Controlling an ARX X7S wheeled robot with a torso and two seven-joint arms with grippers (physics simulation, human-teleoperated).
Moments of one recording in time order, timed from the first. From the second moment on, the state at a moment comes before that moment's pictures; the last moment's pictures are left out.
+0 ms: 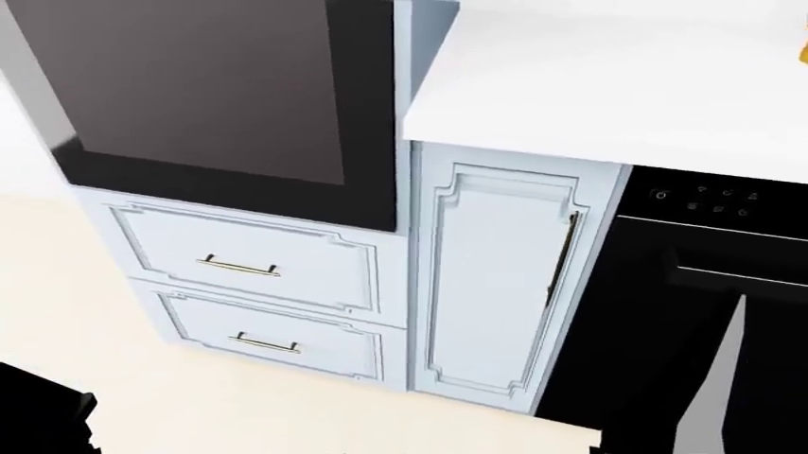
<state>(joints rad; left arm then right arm) 0.25 -0.21 -0.15 0.64 0.03 0.70 -0.43 -0.31 0.27 -0.04 -0.79 -0.12 -0.44 0.42</state>
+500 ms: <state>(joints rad) 0.25 -0.22 -0.14 0.64 0.03 0.70 -0.44 -0.32 0.28 -0.05 -0.79 -0.12 -0.45 0.43</state>
